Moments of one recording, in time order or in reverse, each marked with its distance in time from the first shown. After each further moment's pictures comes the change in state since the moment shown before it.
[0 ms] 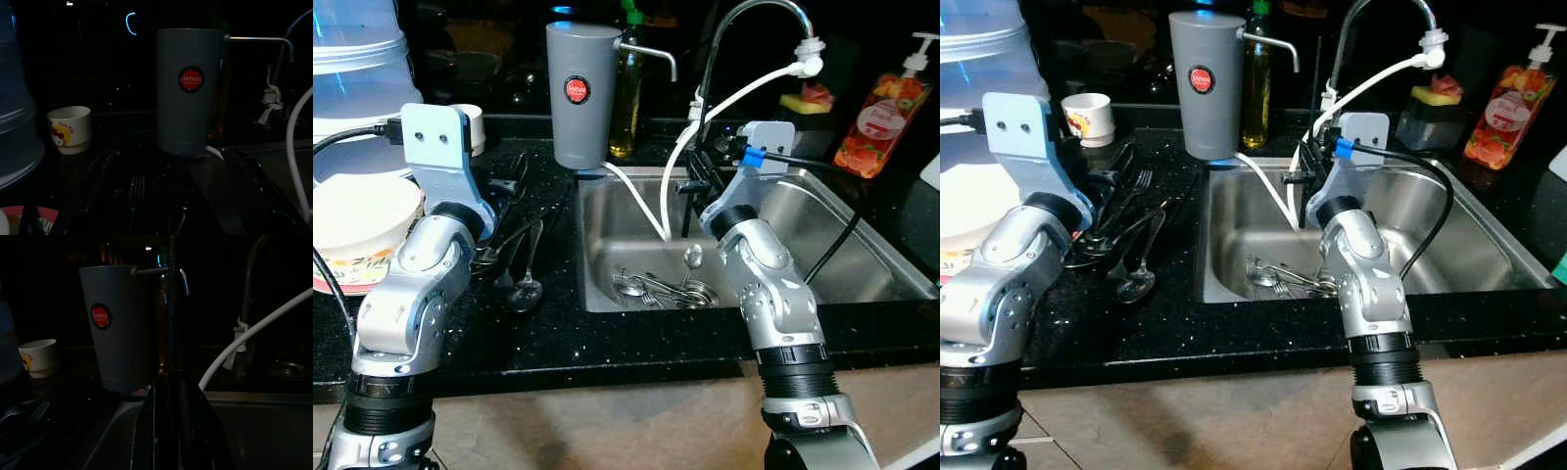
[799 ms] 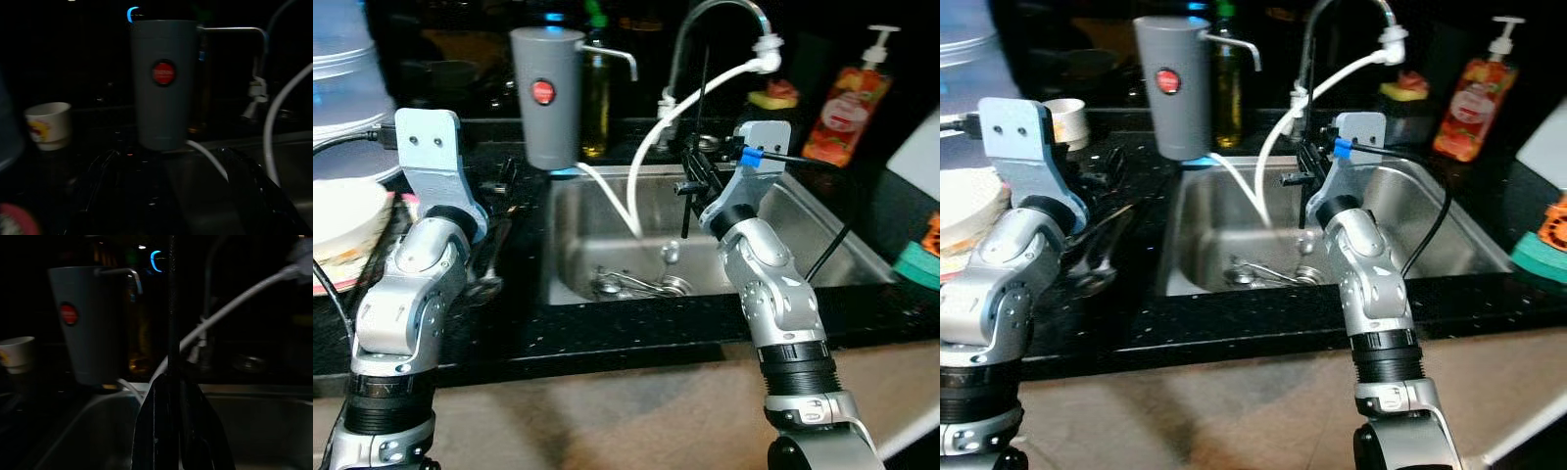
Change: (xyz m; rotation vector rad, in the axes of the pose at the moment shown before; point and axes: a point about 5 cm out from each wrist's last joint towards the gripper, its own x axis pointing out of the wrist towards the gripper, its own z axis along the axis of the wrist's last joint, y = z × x) left arm 0.000 0.009 -0.004 0.015 0.033 0.073; right arm 0.001 0.000 -0.002 -0.008 0.020 0.025
